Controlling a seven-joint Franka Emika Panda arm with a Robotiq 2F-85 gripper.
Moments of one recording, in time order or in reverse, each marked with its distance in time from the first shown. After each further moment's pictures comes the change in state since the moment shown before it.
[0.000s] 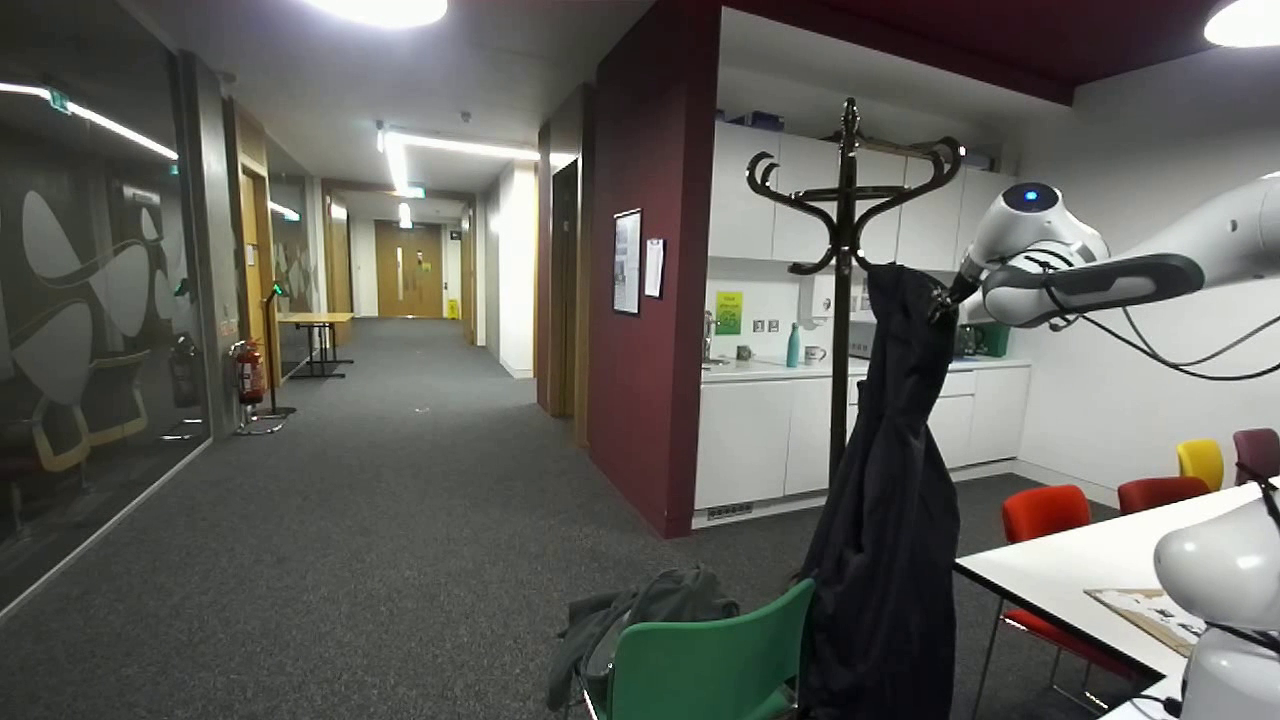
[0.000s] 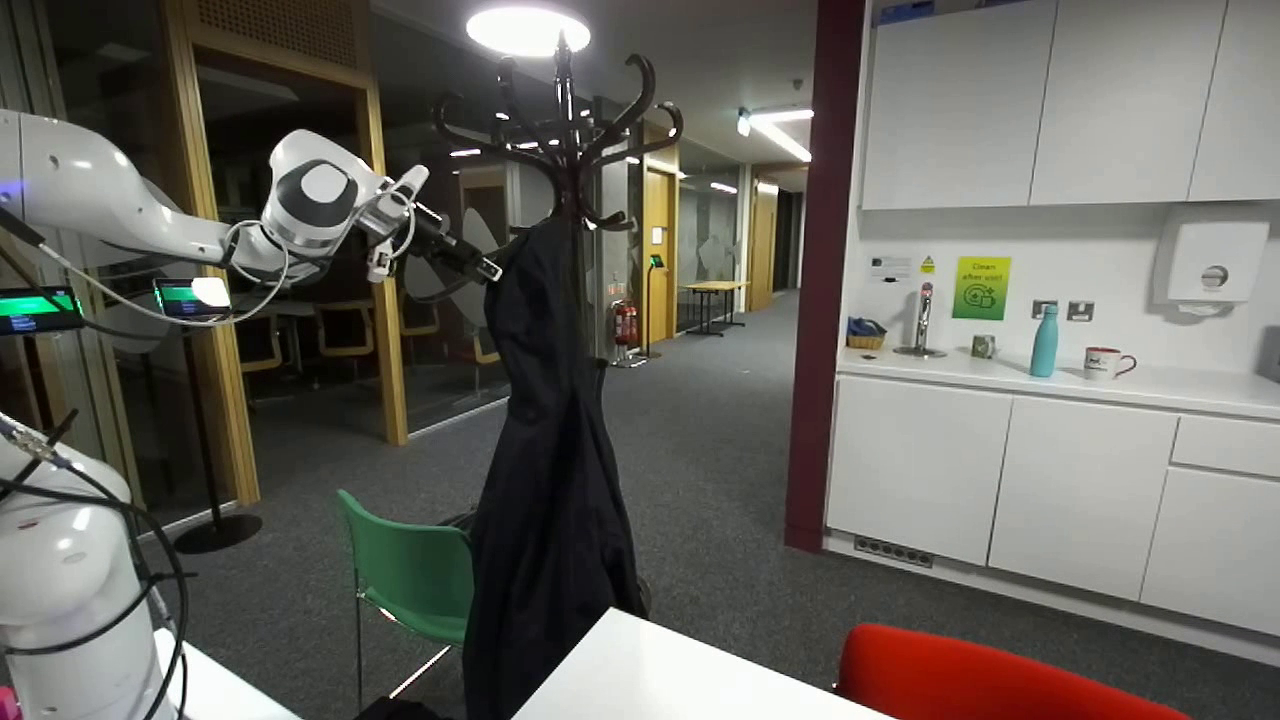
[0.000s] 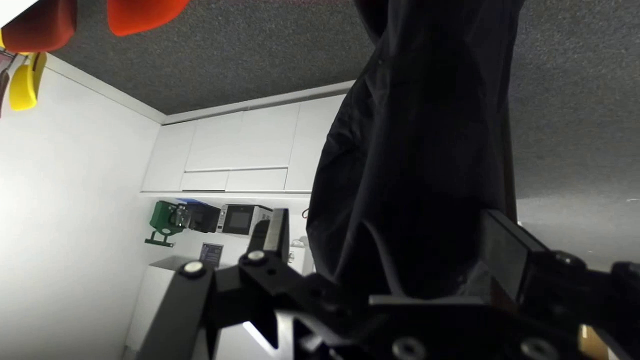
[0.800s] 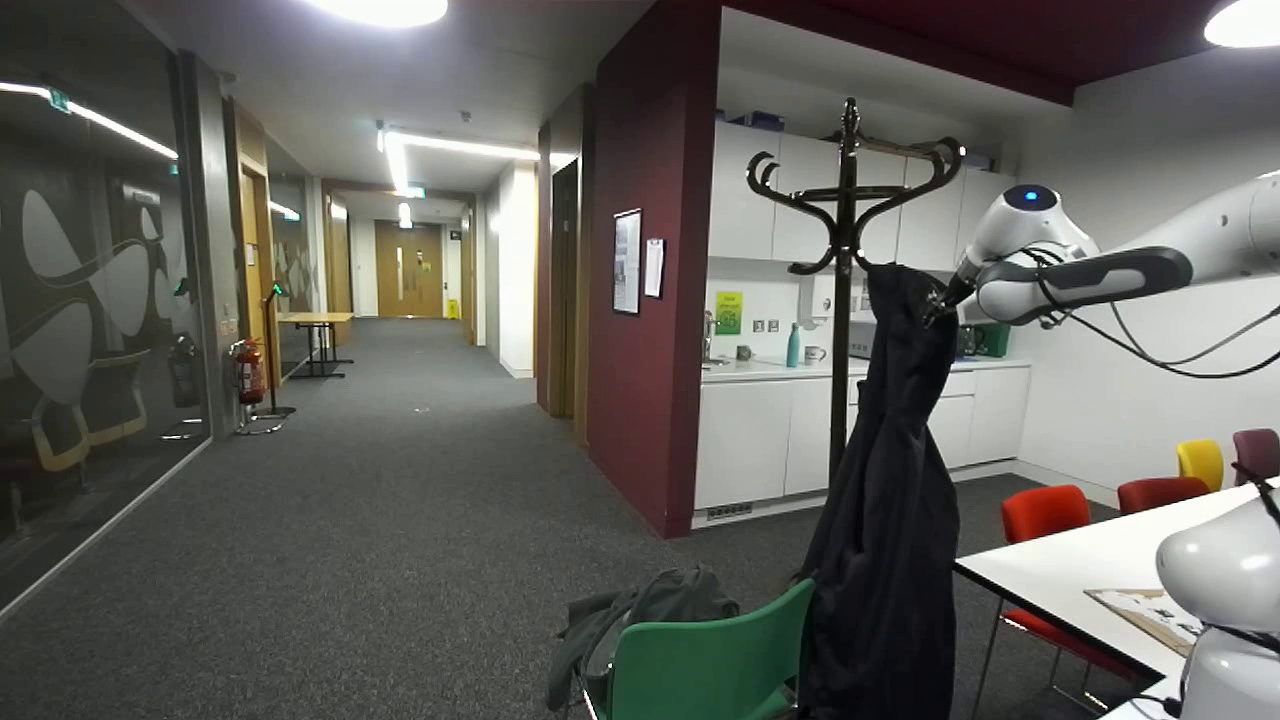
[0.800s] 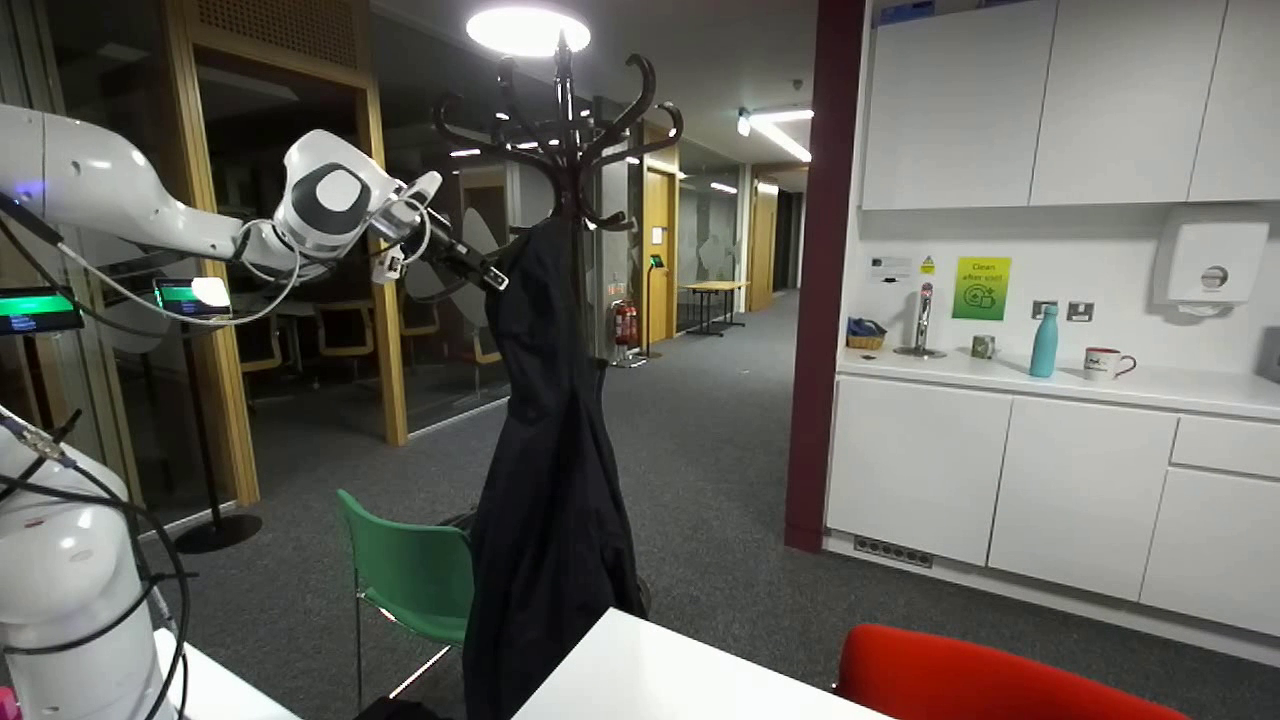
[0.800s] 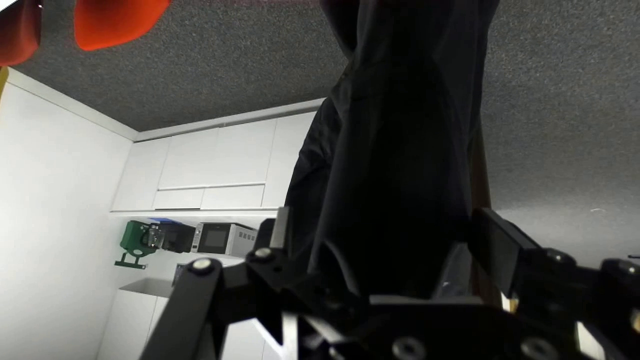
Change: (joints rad) arm 0.036 0.043 -0.034 0.019 0.086 0.006 -0.082
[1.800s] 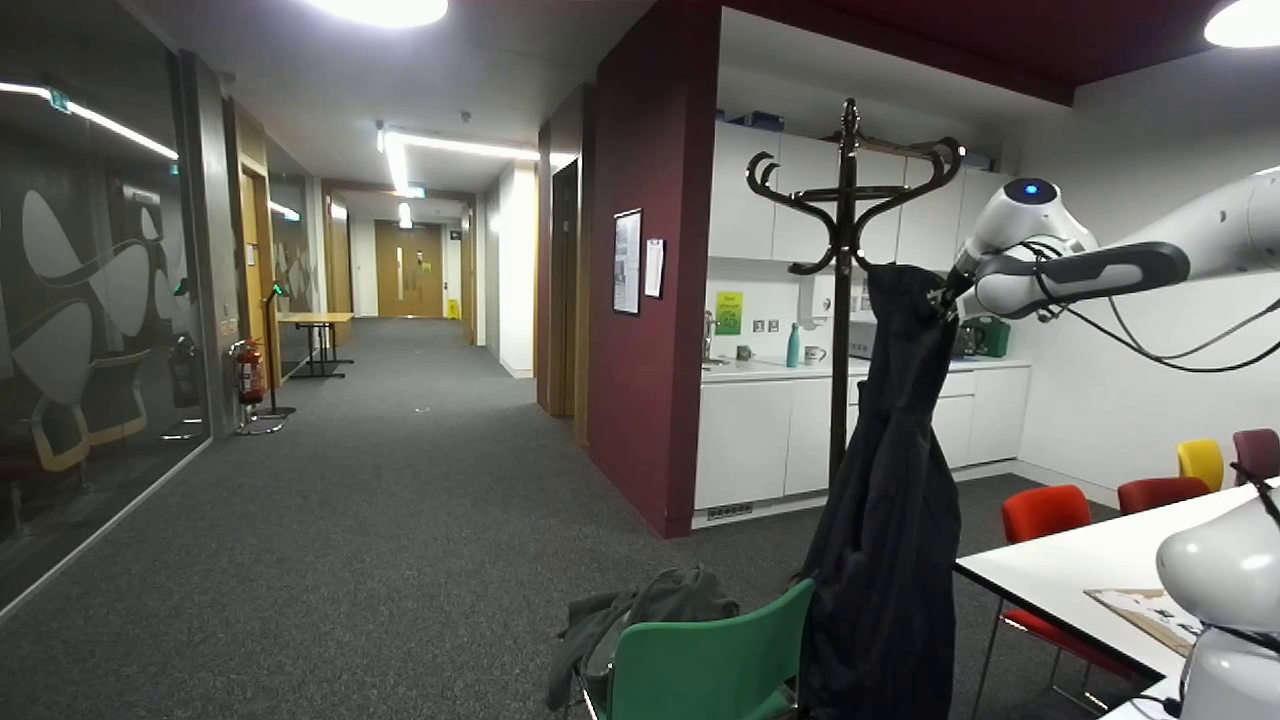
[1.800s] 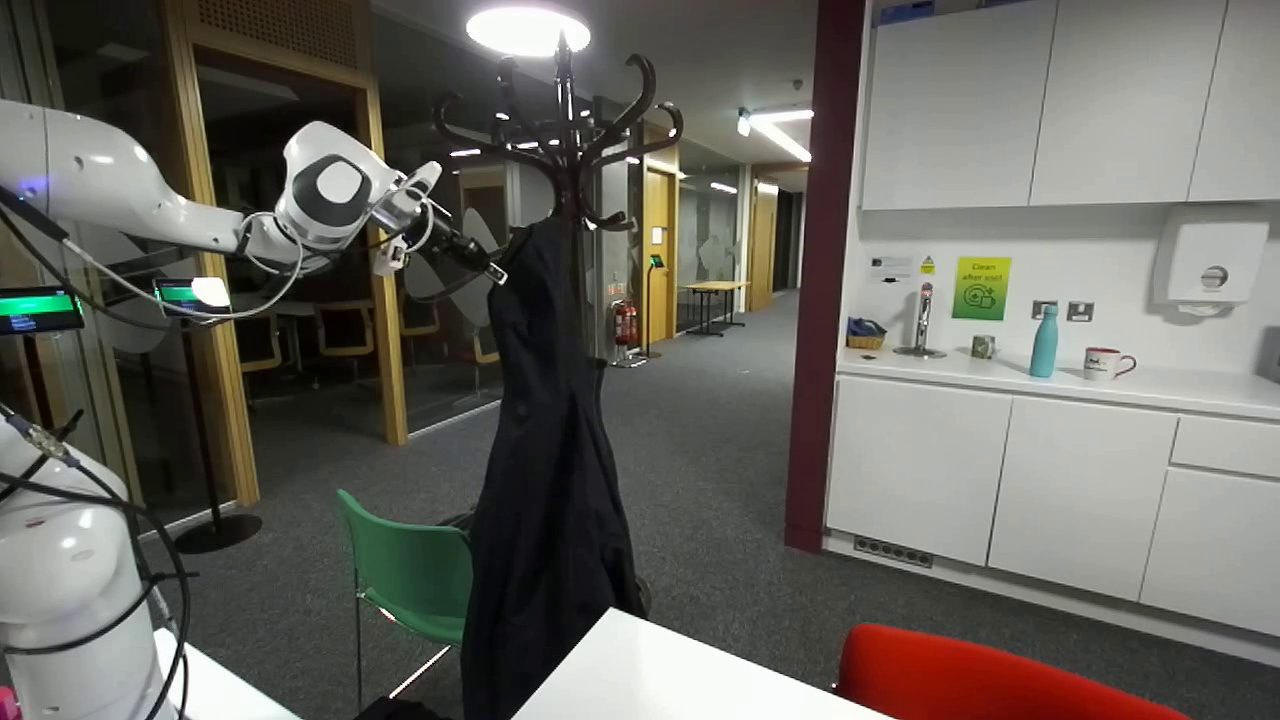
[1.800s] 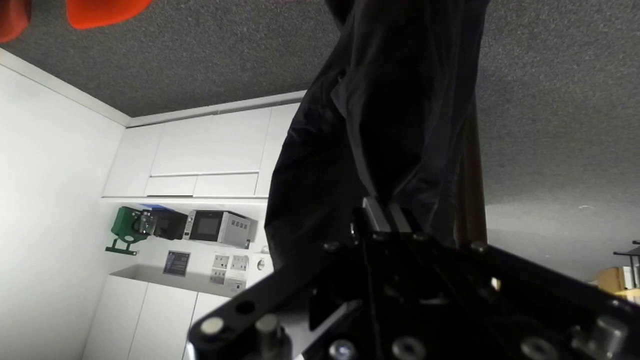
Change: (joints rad) arm 0.006 0.012 -0.001 0.039 0.002 0.000 -0.034
